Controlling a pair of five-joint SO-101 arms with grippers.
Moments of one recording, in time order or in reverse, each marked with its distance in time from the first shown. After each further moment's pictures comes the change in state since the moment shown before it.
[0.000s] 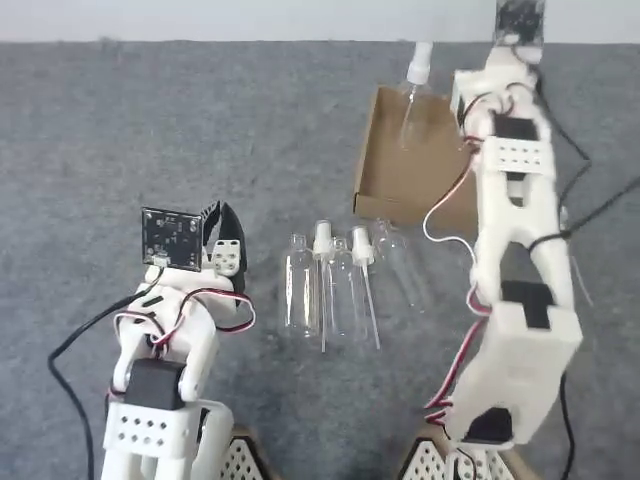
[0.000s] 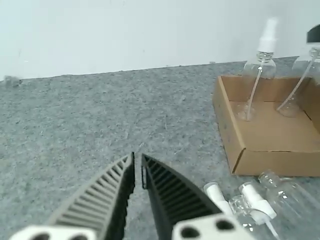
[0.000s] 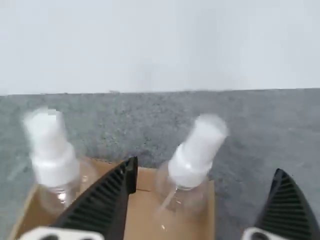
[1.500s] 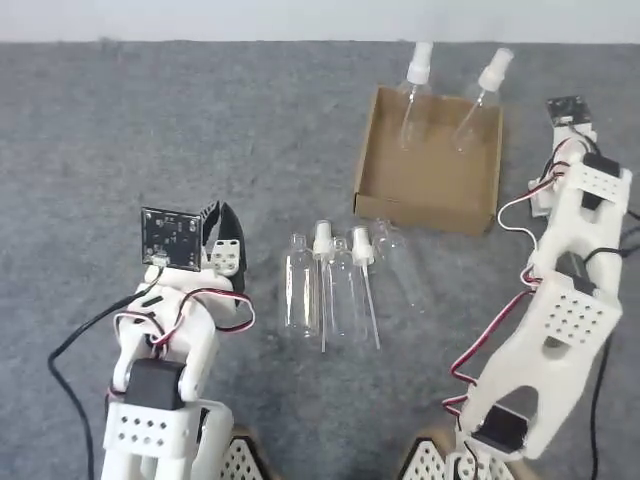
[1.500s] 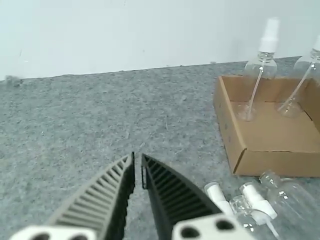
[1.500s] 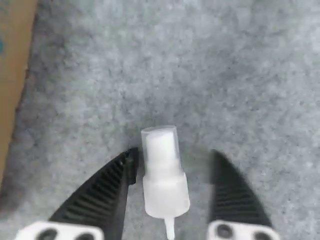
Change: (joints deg) left arm -0.1 0.0 0.0 0.0 0.0; right arm 19.7 24.0 -8.4 22.1 27.4
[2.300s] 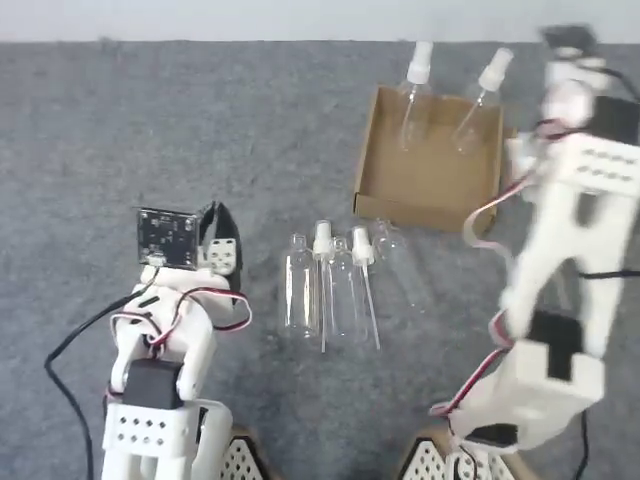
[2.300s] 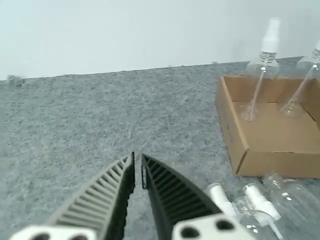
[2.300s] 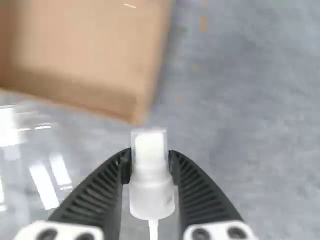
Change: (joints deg) left arm -1.1 0.0 0.0 0.0 0.0; right arm -14.0 -35.1 -7.5 42.0 -12.2
